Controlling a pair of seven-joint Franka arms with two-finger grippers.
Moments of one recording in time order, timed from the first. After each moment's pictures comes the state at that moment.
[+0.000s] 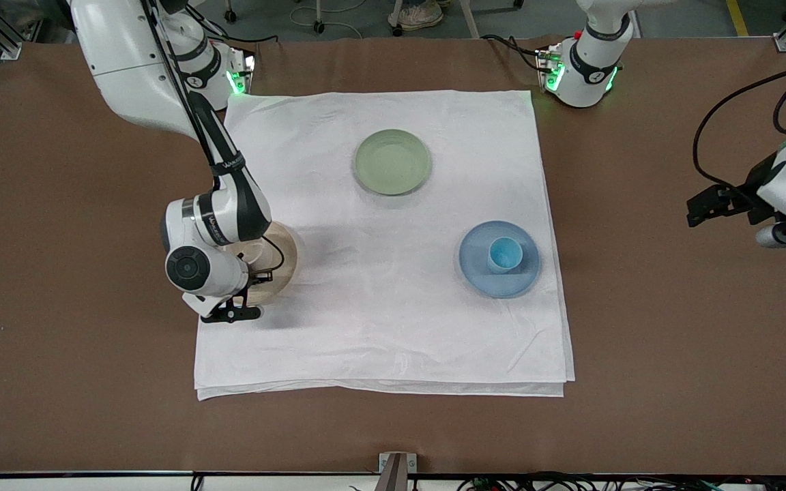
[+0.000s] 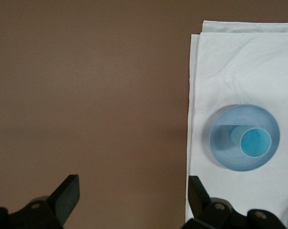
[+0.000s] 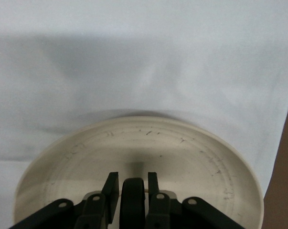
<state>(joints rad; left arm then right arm) 0.07 0.08 -0.11 -1.57 0.05 1.66 -0.05 0.41 0.64 -0.13 -1.71 0.11 2.13 0.18</state>
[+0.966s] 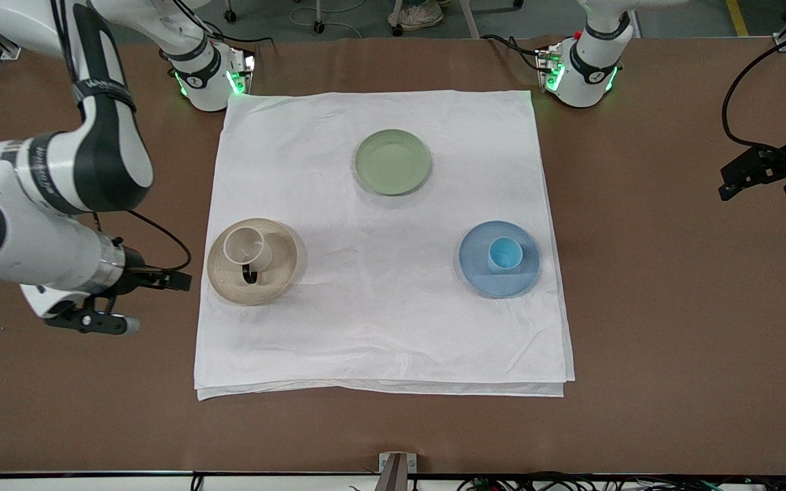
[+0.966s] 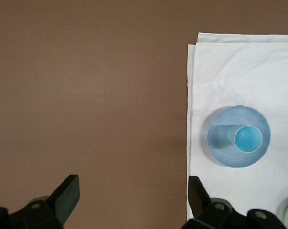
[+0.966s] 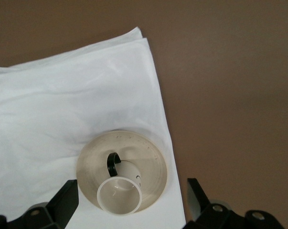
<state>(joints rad) -0.04 0.00 0.02 -1.57 0.03 1.64 -0.02 0.25 0.44 -0.18 -1.30 0.11 1.68 0.24</state>
